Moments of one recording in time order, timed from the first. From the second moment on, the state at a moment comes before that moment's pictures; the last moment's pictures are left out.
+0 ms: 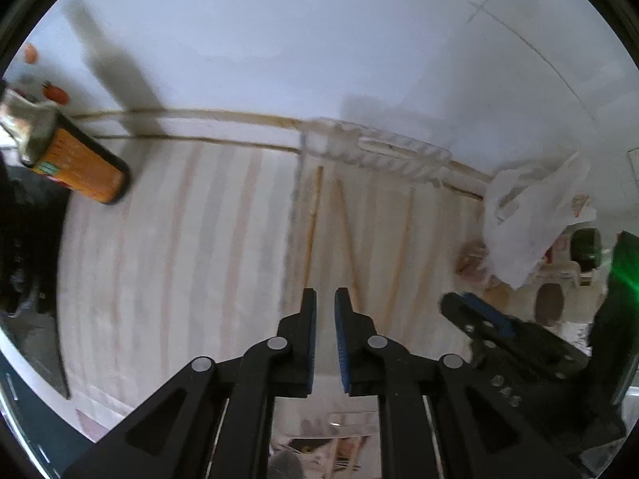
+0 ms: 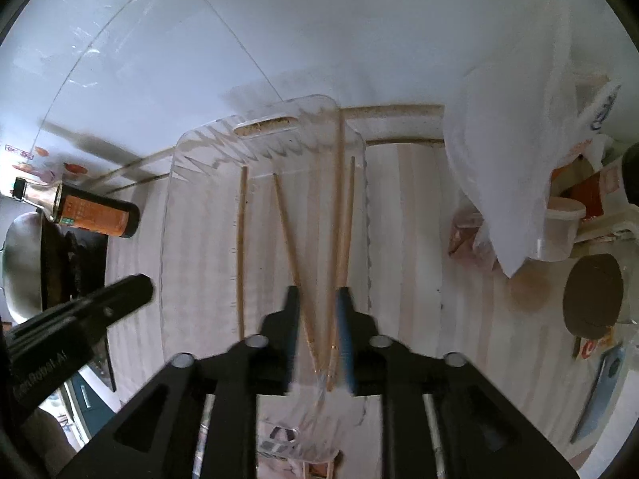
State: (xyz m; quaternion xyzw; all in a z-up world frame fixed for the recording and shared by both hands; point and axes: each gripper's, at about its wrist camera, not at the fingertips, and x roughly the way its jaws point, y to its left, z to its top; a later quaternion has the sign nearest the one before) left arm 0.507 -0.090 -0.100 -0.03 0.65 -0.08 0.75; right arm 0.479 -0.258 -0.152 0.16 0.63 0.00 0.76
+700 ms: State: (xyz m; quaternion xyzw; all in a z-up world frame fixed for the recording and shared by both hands) left arm 0.367 -0.037 -0.104 0.06 0.54 0.03 0.84; right arm 0.303 -0.262 -0.170 0.16 0.60 -0.06 0.78
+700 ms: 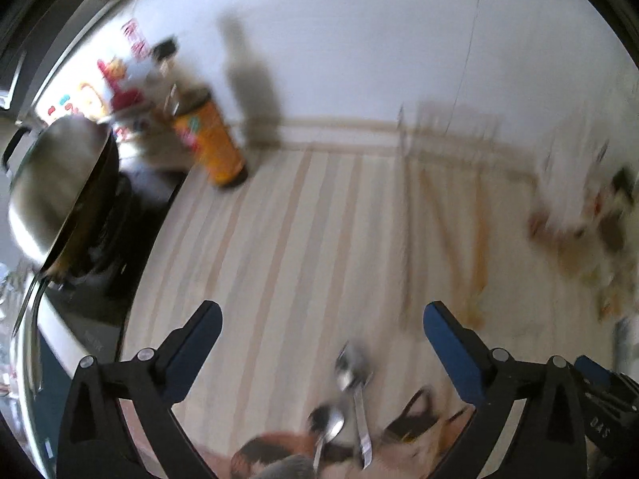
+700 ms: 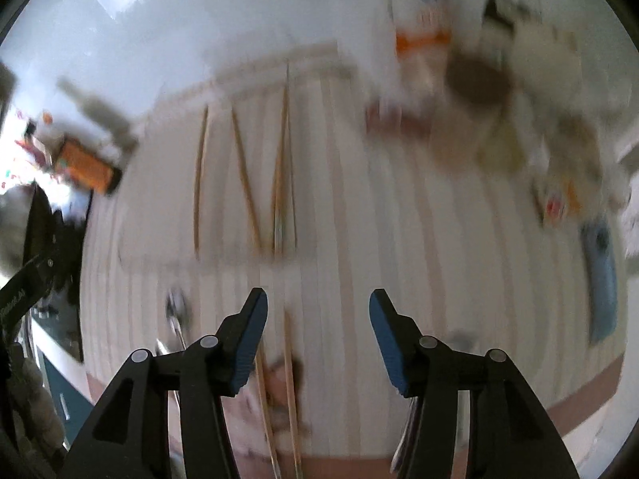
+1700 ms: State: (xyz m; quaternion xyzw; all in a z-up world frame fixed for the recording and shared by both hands) left arm 0.251 -0.115 -0.244 0.10 0.69 -0.11 0.71; right arm 0.220 -0.298 -0.243 0.15 0.68 -0.10 0.71
